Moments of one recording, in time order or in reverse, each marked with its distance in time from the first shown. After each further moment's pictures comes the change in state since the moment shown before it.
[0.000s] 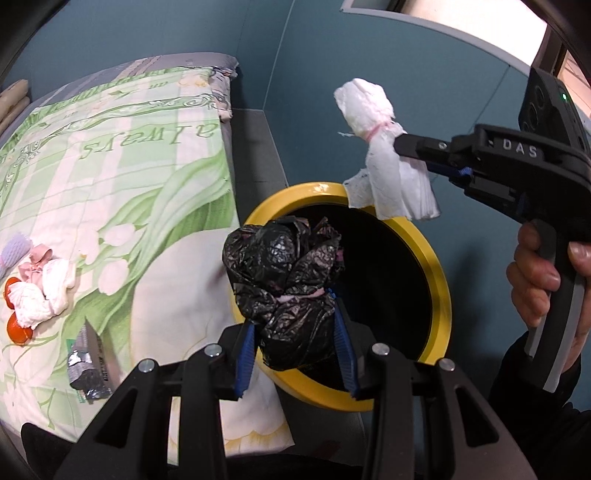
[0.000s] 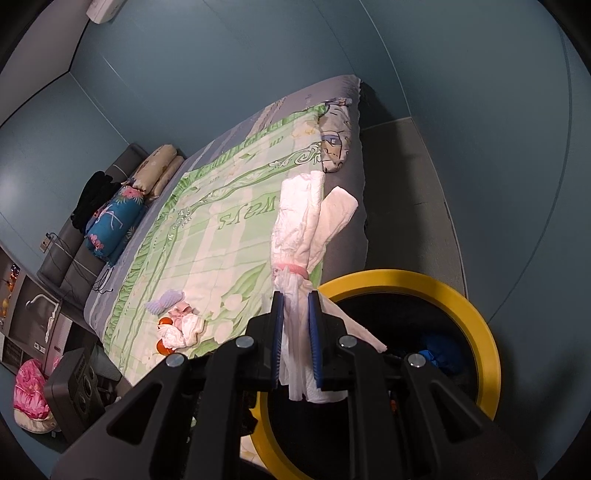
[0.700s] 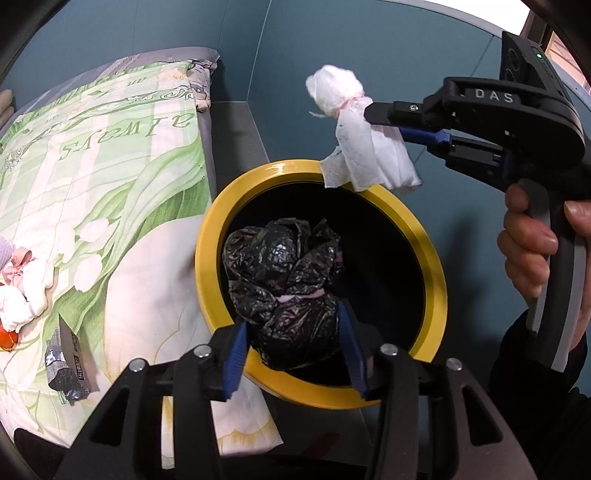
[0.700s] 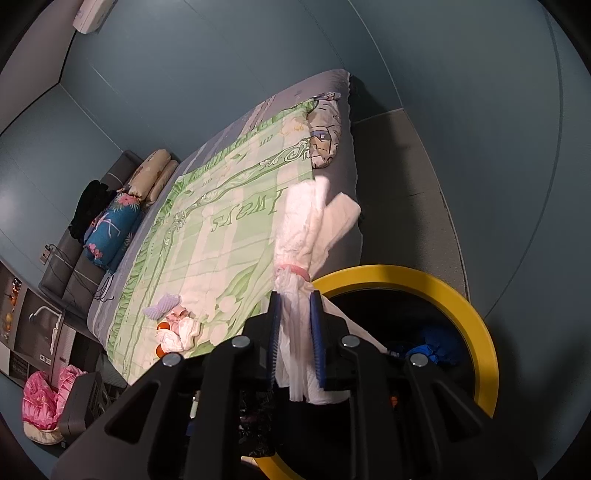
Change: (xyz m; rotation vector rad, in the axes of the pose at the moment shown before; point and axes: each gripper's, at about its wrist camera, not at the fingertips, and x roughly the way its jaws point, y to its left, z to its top) left arm 0.021 -0.020 -0.011 0.049 0.031 -0.025; right arm 0.008 -0.018 0.001 0.056 0.006 -0.002
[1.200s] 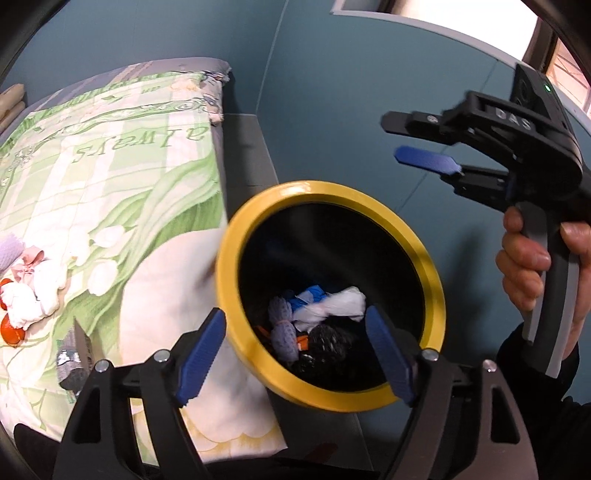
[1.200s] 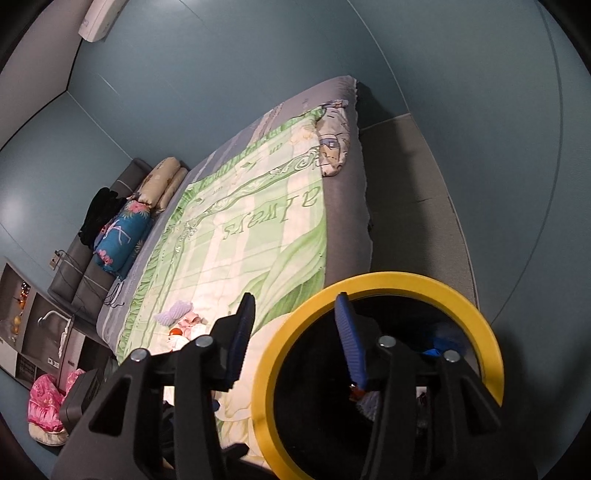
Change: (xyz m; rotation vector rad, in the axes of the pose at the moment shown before) left arm -0.023 0.016 0.000 -0.046 -0.065 0.015; right arm -0.009 0.003 0.002 -0.002 -0.026 0.050
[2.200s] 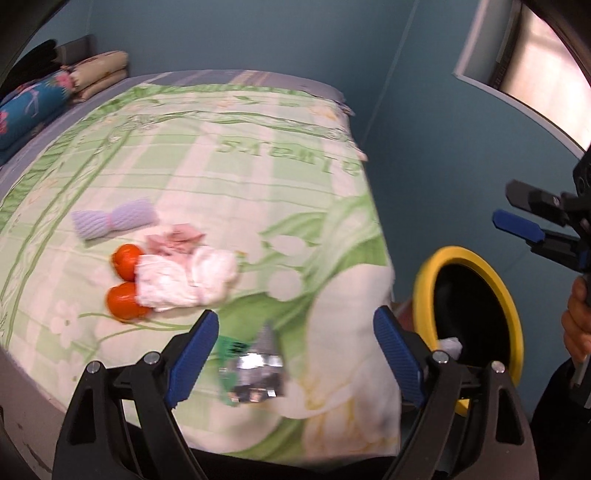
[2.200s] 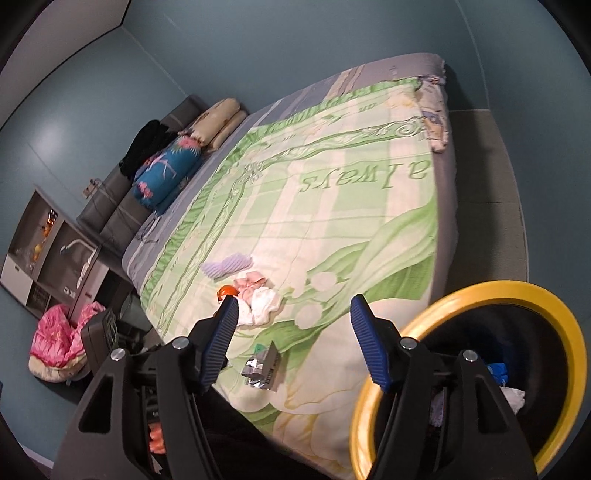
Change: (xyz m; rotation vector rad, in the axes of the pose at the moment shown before) left arm -0.072 0.165 -0.013 -0.255 -0.123 0.262; right arm 0.074 0.131 -0.011 -0.214 0.186 0.151
